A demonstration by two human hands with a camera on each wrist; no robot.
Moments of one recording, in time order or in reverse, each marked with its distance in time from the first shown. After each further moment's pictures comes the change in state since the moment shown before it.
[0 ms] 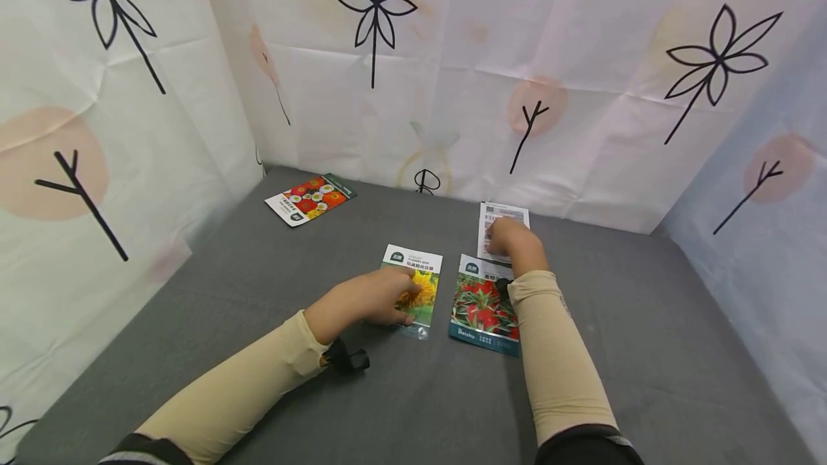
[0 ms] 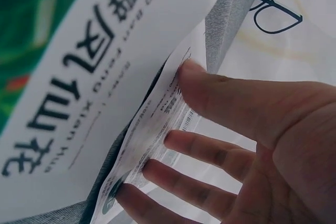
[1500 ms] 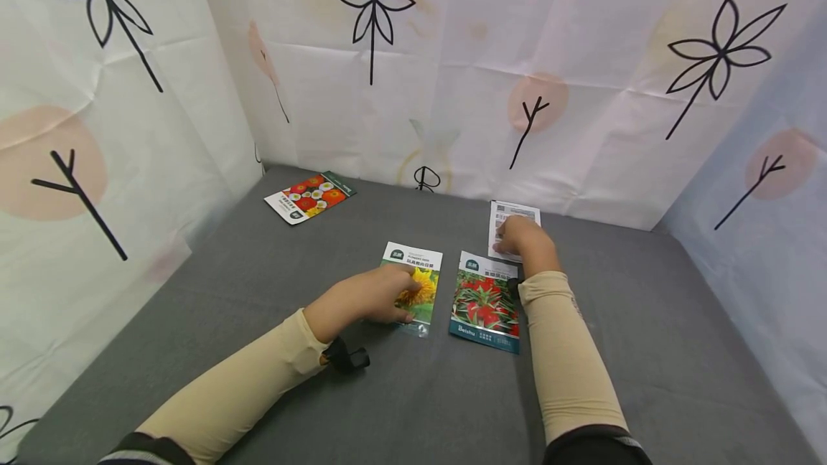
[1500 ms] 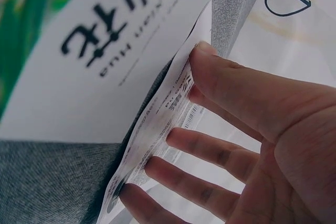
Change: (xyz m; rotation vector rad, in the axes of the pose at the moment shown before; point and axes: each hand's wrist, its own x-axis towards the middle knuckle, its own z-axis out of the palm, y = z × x) left_hand 0.002 -0.001 0.003 0.004 0.018 0.015; right_hand -0.010 0.017 -0.002 0.010 0.017 0.017
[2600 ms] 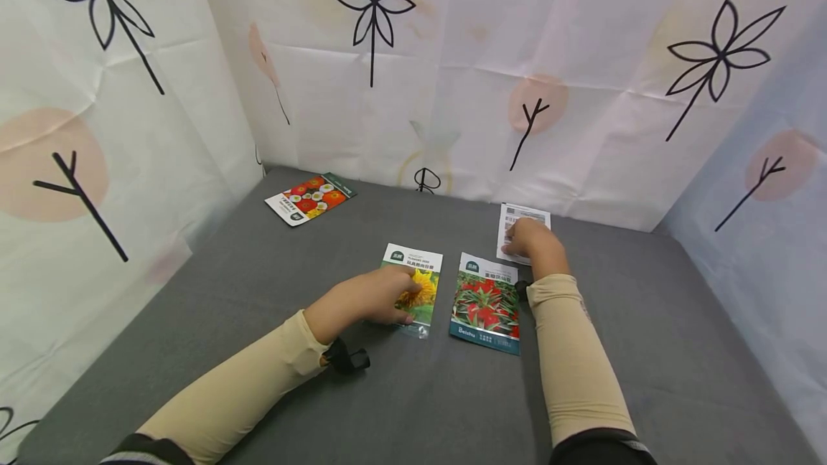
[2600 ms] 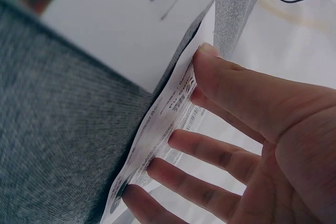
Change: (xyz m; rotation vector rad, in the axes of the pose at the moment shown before) left_hand -0.001 -0.001 0.000 -0.014 0.001 0.002; right_hand 0.002 0.018 0.001 0.029 0.017 0.029
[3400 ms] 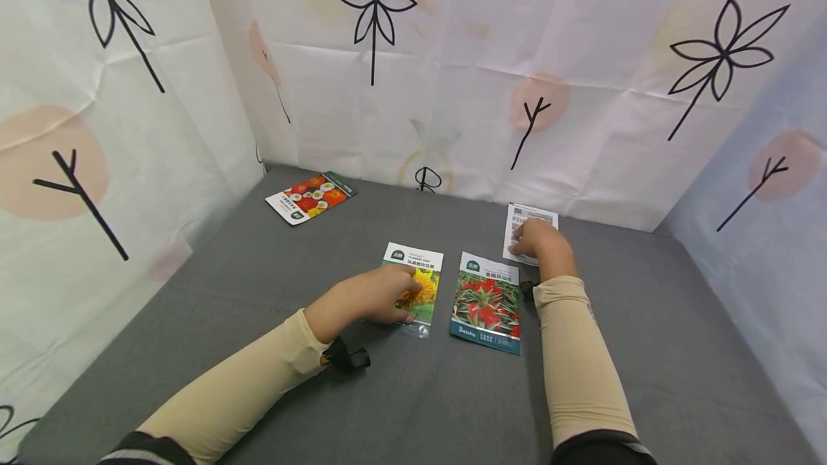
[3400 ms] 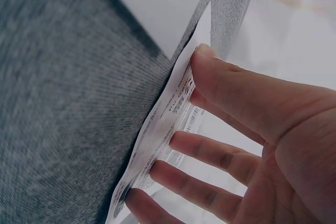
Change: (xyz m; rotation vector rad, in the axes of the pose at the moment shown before) left_hand -0.002 0.002 -0.003 -0.026 0.006 0.003; right_hand -0.005 0.012 -0.002 0.022 0.007 0.022
